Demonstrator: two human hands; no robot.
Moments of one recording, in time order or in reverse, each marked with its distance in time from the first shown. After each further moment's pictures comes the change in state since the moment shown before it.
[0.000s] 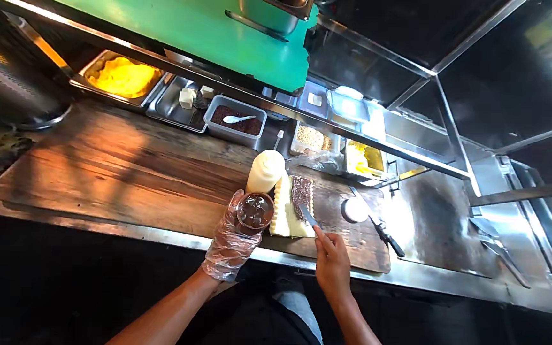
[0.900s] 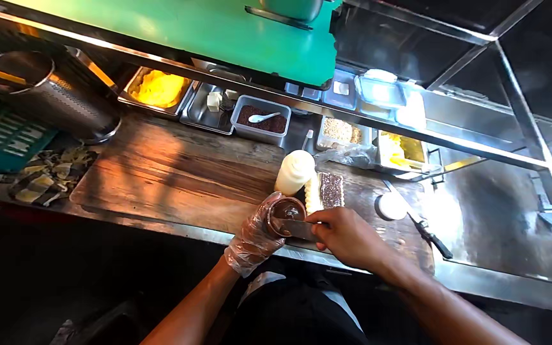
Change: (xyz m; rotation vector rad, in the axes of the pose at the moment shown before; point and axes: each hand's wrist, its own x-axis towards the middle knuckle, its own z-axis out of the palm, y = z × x) left_hand 0.027 0.009 -0.038 0.142 -0.284 0.123; right_hand 0.107 -0.146 -0.069 0.041 -0.896 -0.029
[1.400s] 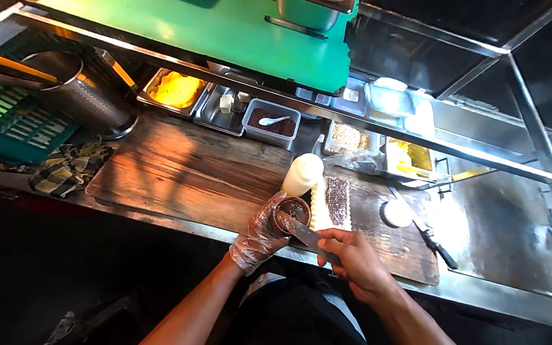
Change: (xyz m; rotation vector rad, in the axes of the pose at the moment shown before) left_hand 0.000 0.004 -0.005 -0.202 -0.051 -0.158; right_hand -0.015 0.026 0.046 1.014 0.049 0.261
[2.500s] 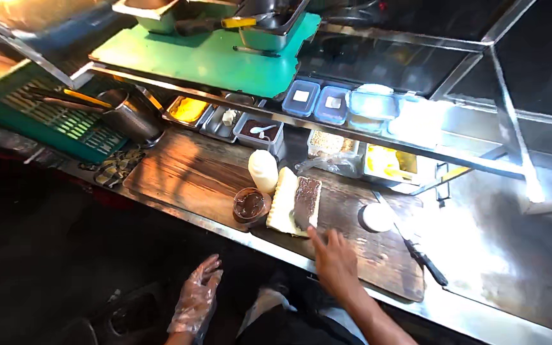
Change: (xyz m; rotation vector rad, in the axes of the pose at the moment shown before) left_hand -0.185 -0.007 0.034 0.331 0.509 -0.580; right_hand 0.045 0.121 -0.120 -1.206 0.410 -0.868
